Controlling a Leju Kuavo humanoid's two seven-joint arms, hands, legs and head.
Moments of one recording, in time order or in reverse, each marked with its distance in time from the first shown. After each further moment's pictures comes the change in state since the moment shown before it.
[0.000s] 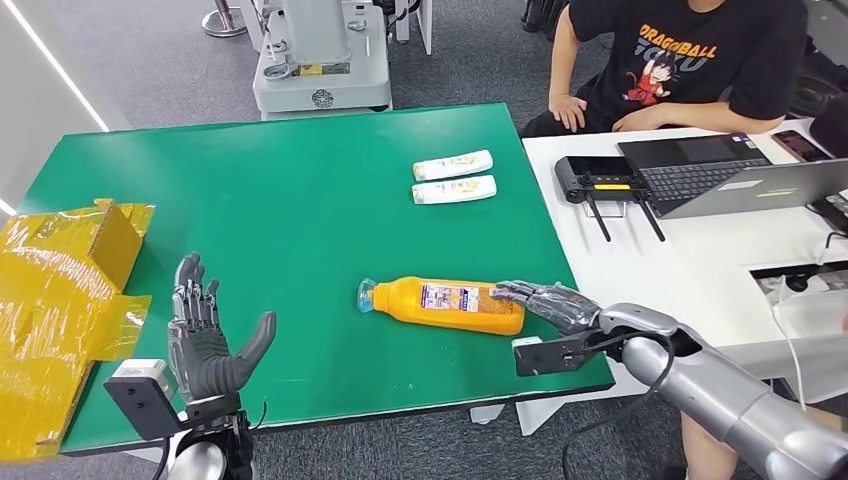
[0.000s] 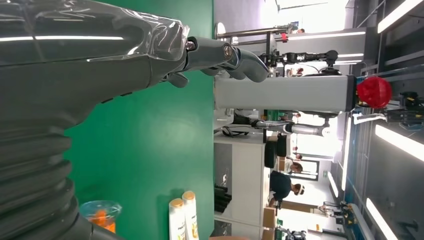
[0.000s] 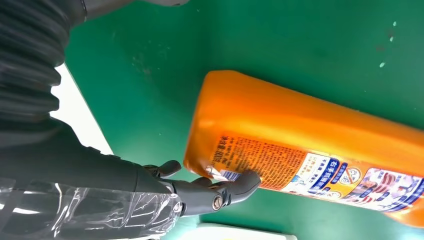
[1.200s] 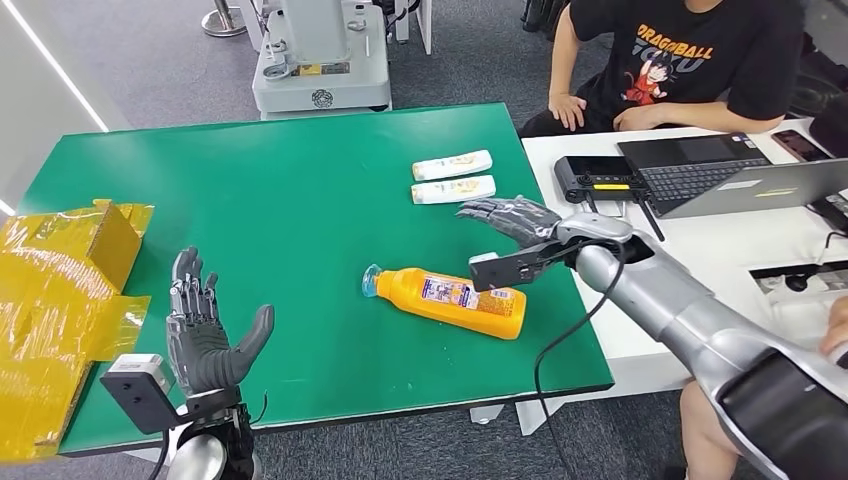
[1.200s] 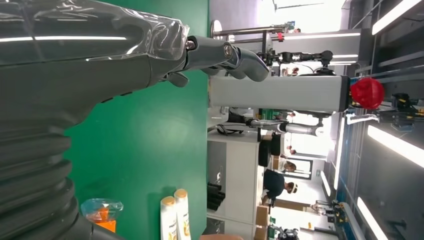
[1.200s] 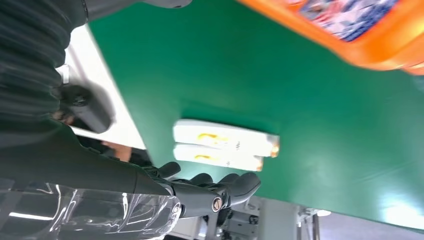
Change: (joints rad) left arm -0.027 0.001 -0.006 0.013 0.028 0.006 -0.014; right arm -0.420 0.230 0.127 0.340 0.090 0.000 -0.083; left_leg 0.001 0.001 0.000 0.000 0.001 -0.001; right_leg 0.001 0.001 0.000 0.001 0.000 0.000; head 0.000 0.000
